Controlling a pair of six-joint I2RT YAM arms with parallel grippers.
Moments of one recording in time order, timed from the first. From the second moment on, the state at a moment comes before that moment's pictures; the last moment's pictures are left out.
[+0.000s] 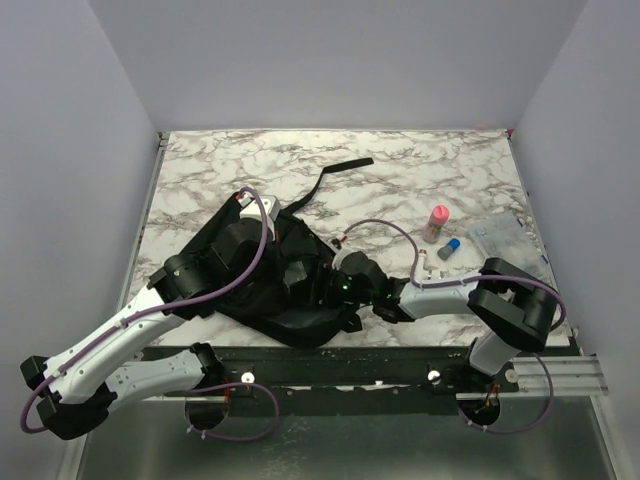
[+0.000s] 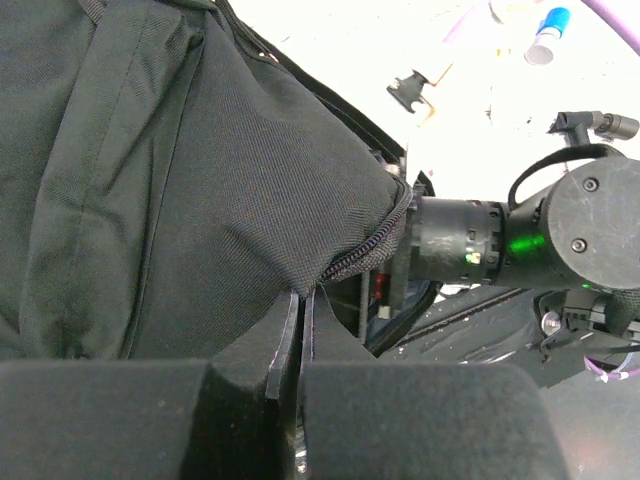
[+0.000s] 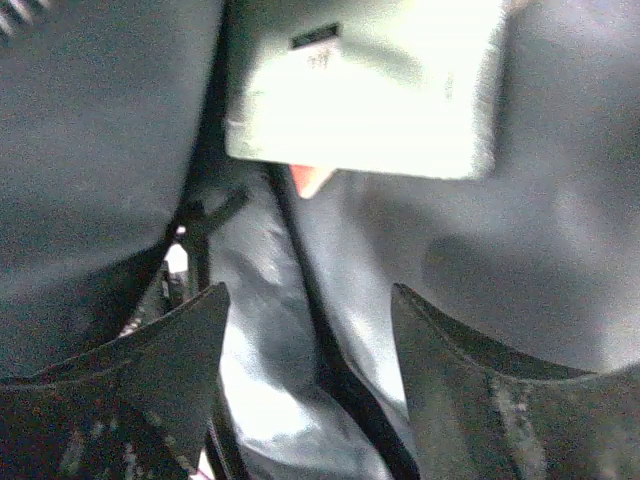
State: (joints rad) left arm -0.92 0.91 1.12 -0.88 -0.28 -0.63; right arm 1.03 1.66 0.69 0.56 -0.15 1.05
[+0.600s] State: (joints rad) left arm -0.92 0.90 1.08 -0.86 -0.27 -0.65; right arm 0.98 1.80 0.96 0.44 -0.03 0.93
